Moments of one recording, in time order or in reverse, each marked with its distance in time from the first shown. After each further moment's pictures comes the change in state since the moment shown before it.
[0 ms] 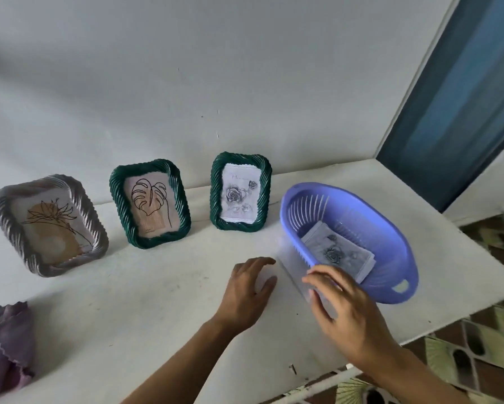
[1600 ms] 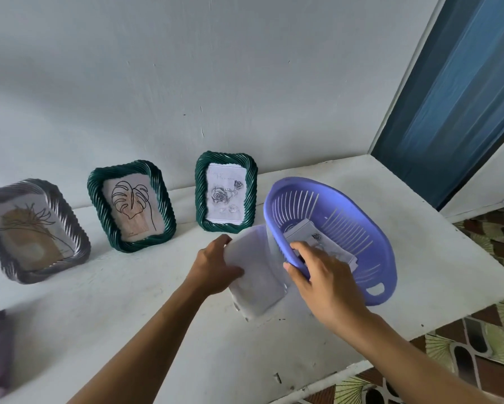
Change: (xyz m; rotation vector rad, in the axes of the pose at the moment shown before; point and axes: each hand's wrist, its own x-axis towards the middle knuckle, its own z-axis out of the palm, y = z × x) left_hand 0.050 0.008 -0.044 0.058 -0.065 -0.328; right_hand 0.044 0.026 0.016 -0.111 -0.088 0.155
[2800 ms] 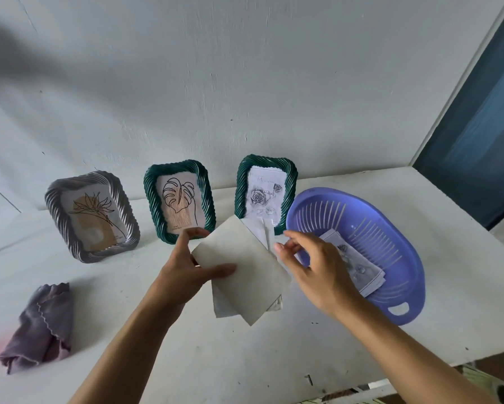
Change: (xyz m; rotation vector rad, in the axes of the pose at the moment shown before) left_hand -0.076 -0.036 -0.081 -0.698 0.158 -0.060; right_hand 0.034 -0.067 0.005 0.494 -0.100 0.088
